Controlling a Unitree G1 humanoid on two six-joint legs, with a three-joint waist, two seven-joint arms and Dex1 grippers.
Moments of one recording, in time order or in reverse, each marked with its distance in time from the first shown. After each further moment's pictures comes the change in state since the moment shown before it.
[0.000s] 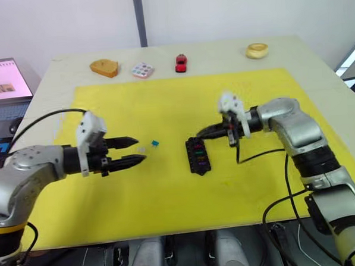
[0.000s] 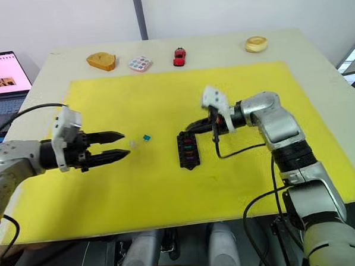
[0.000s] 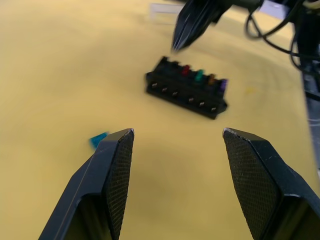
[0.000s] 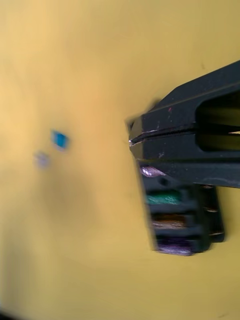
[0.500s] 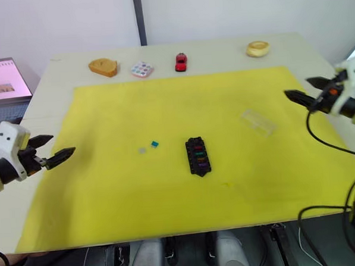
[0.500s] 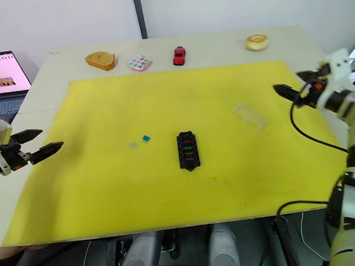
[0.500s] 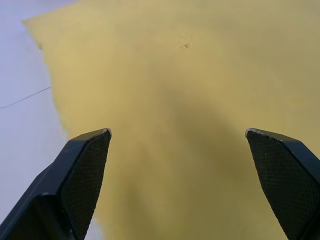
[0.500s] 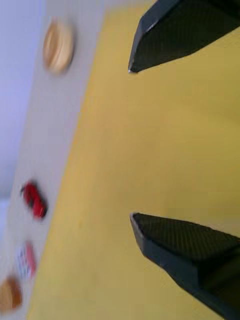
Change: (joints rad) left arm 0.118 0.027 0.209 0.574 0.312 -0.419 0.033; right arm 0.120 -0.287 -0.443 0.599 -0.064 -0.406 -0.402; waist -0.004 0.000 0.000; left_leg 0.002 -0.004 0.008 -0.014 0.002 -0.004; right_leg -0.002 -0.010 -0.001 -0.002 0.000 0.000
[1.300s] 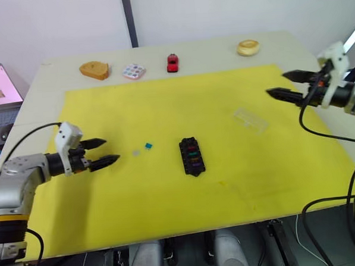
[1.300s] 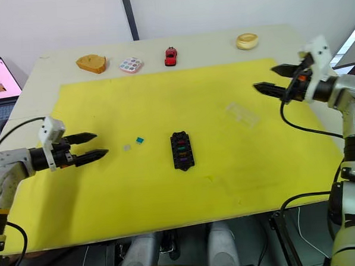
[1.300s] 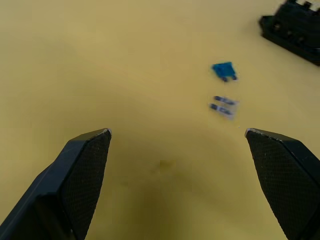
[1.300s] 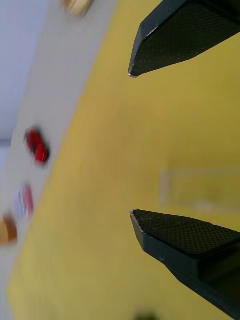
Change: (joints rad) left arm -0.173 -0.121 -0.289 -0.116 -0.025 0.154 -0.175; right arm -0.037 0.006 0.195 -0.479 0.119 0.343 0.208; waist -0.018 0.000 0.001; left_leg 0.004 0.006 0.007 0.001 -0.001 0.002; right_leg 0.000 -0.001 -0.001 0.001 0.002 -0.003
